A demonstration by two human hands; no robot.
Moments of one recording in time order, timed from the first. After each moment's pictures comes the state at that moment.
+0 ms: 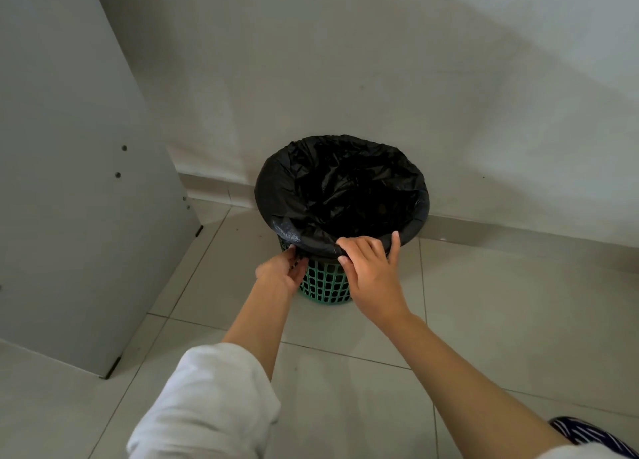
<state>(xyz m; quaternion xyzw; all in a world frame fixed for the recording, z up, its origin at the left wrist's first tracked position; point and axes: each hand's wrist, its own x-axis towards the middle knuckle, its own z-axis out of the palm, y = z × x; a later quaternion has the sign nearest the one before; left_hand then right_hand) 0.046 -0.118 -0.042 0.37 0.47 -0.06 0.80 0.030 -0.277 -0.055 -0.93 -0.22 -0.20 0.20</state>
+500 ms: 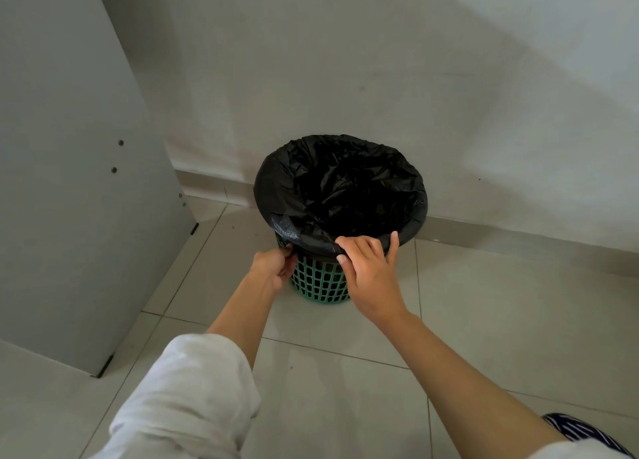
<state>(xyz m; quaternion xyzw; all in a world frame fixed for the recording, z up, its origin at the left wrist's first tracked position) 0.049 -0.103 -0.049 0.47 0.41 -0.07 0.78 0.029 -0.276 -0.055 -0.94 -0.21 -0.19 0.20</state>
